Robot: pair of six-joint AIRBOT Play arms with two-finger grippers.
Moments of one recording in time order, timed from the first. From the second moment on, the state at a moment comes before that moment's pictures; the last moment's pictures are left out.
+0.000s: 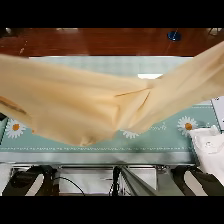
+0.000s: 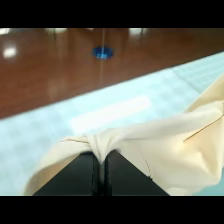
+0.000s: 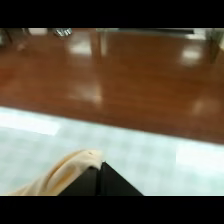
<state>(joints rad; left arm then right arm) -0.05 -0.53 1.63 1.08 -1.43 -1.45 -0.24 -0.87 2.01 -1.12 1.58 1.46</state>
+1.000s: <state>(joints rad) -0.06 -0.80 0.85 1.09 -1.01 -1.48 -0.01 -1.64 2.02 -1.25 1.70 1.44</state>
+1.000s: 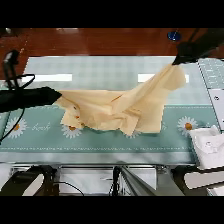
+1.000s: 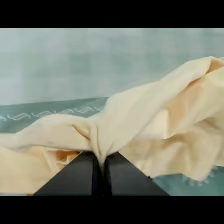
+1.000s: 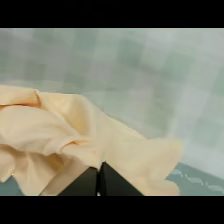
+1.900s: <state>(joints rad) -0.06 -1.22 0.83 1.08 -0.49 -1.36 0.04 -1.84 2.02 -1.51 1.10 1.46</state>
